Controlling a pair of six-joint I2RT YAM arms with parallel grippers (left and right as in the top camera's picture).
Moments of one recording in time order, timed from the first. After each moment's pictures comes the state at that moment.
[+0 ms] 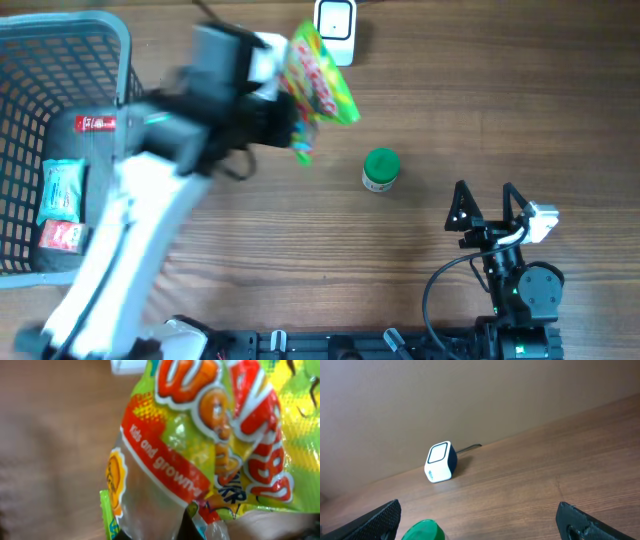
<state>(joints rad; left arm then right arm) -0.44 1.49 1.71 -1.16 0.10 -0.27 0.01 0.02 0.01 0.00 -0.08 0.39</state>
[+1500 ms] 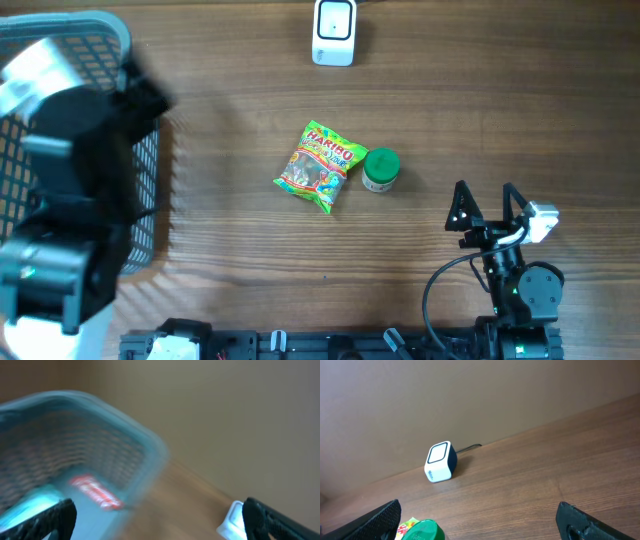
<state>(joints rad) -0.13 1.06 1.51 -0.92 -0.58 -0.61 0.01 0.02 0.01 0.00 -0.08 0.39</state>
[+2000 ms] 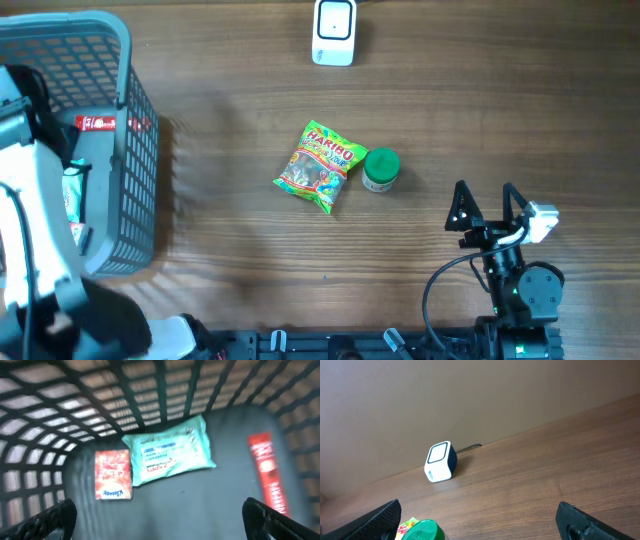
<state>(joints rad) 0.47 1.58 1.42 -1.04 -0.47 -0.80 0.01 0.02 0.01 0.00 -0.08 0.39</state>
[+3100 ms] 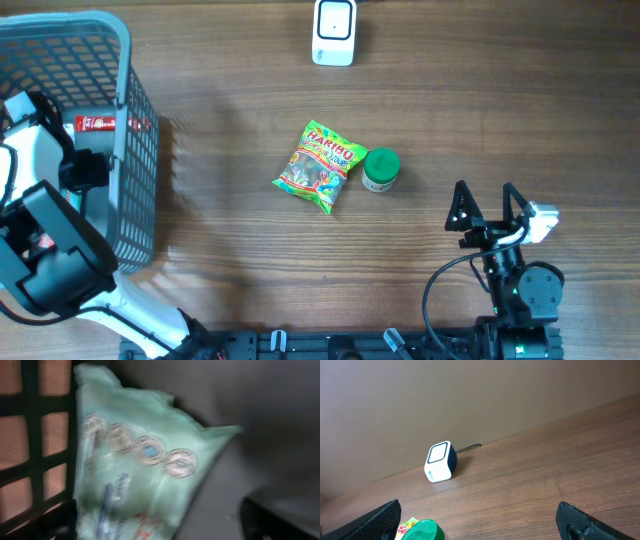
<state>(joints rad) 0.57 1.95 1.38 -0.81 -0.32 0.25 0.01 0.02 0.01 0.00 -0.08 0.39</state>
